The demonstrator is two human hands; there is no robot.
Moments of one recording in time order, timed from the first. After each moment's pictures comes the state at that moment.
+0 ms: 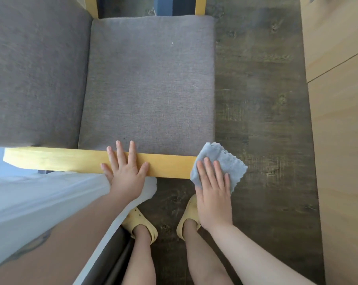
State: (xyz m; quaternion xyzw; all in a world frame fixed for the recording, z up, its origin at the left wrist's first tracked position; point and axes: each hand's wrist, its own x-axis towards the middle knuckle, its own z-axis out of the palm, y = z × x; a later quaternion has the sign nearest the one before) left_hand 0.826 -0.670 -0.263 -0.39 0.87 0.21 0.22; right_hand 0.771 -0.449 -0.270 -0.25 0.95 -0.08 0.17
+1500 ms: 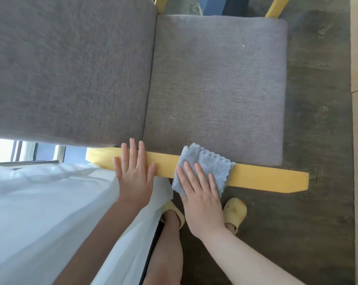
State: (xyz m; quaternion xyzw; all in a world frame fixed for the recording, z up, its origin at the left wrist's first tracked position) left_hand 0.929 -0.834 -0.277 -0.35 0.91 0.19 0.10; right_hand 0.872 -0.653 -0.266 -0.40 0.90 -0.01 0.18
